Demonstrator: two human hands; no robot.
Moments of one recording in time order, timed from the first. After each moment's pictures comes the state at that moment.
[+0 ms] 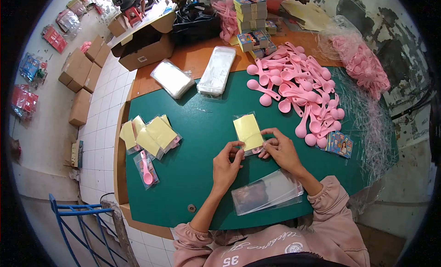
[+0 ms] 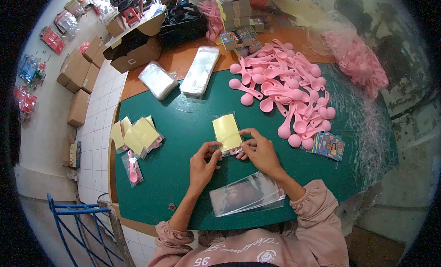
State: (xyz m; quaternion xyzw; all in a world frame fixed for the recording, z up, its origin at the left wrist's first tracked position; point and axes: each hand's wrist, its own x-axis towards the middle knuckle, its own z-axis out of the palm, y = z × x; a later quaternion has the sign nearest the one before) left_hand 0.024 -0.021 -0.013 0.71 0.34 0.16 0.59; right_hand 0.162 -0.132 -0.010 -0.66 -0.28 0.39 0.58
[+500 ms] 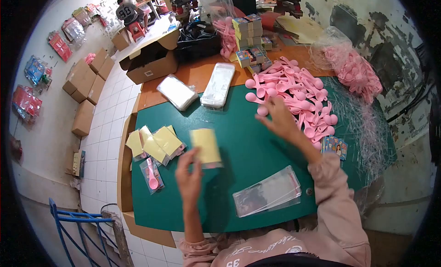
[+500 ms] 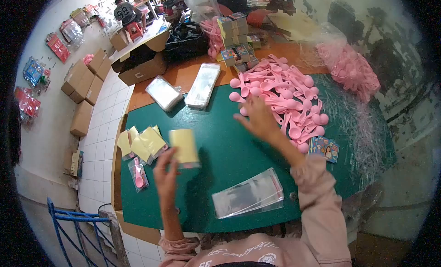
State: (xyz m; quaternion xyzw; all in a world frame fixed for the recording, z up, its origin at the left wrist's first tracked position) left_hand -0.044 0.020 0.020 0.73 0.35 0.34 0.48; right_hand 0.233 -0.086 0.015 -0.78 -0.55 -0.06 0.29
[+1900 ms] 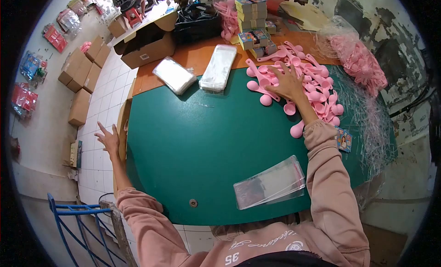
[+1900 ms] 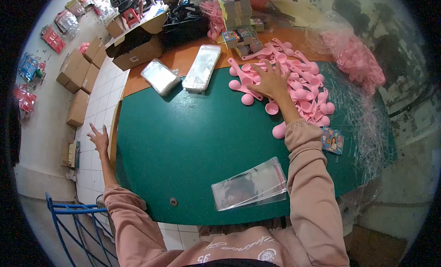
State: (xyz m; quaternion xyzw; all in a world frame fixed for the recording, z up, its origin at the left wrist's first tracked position) left_hand -0.169 0.296 -0.011 0.68 0.69 0.24 -0.01; right_hand 0.300 -0.054 -0.008 -0.91 -0.40 -0.03 0.10
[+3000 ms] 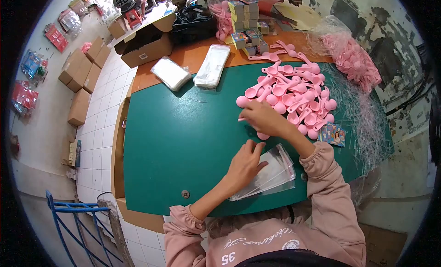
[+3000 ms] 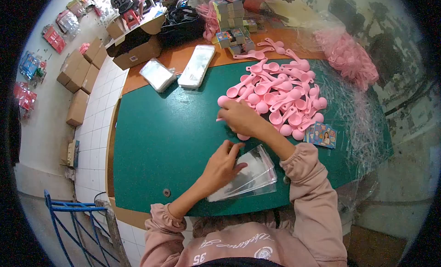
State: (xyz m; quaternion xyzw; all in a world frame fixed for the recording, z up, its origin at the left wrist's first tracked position) left_hand 0.028 -0.075 -0.008 0.92 0.08 0.17 0.35; right_hand 0.200 -0.093 0.005 -0.67 -0.73 -0.02 0.11
